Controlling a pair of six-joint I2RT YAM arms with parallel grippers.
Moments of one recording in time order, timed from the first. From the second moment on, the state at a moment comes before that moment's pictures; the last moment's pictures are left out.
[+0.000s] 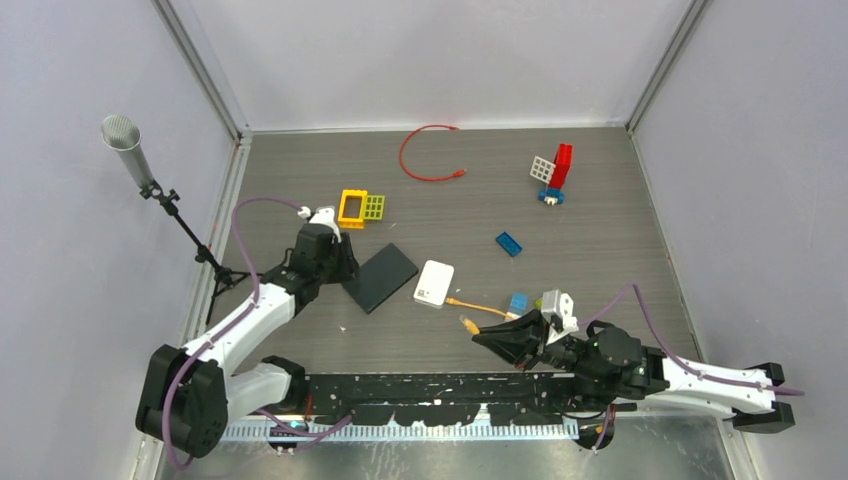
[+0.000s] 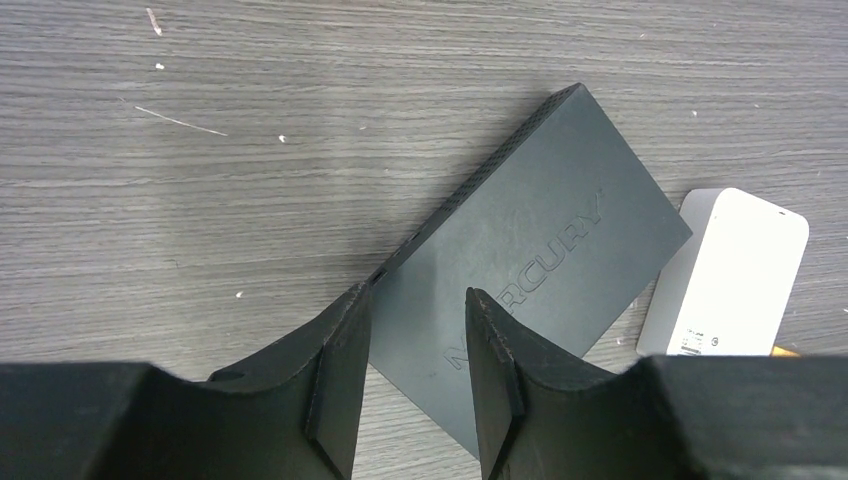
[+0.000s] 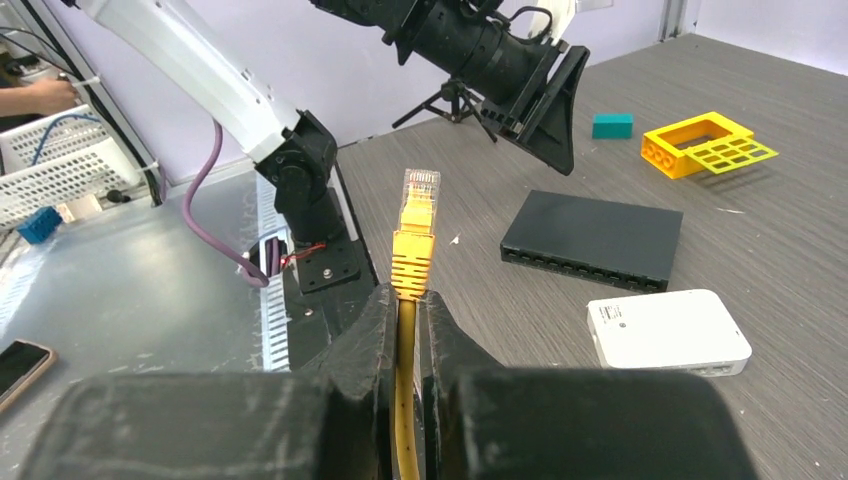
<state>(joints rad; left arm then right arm) -0.36 1.09 0.57 -0.21 -0.08 -0.41 1.40 0.14 0.24 0.04 0.17 0.18</state>
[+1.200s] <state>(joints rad) -0.54 0.39 0.37 -0.29 0.33 -0.91 1.38 1.08 0.40 0.32 0.25 0.16</state>
